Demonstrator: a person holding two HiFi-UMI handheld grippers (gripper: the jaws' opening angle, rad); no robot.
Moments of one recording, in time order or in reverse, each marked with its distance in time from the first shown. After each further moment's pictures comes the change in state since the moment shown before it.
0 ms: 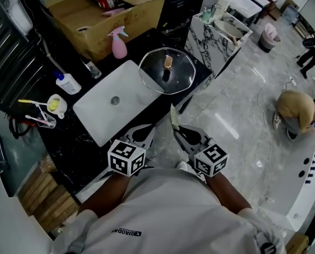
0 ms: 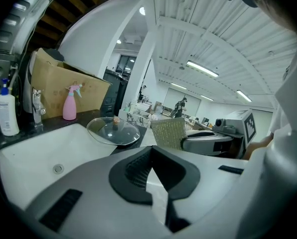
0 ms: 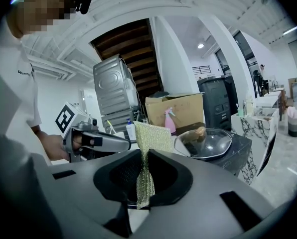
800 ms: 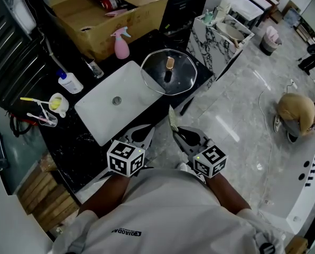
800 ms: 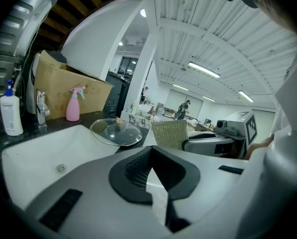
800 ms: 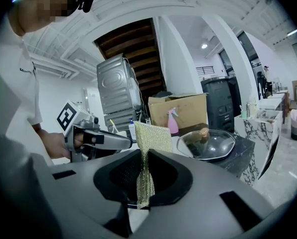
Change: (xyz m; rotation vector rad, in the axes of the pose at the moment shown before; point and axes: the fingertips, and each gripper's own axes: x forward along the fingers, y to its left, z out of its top) left arm -0.007 0.003 0.001 -0.004 -0.016 0.025; right arm 0.002 0.008 -0.001 -0.028 0.006 0.027
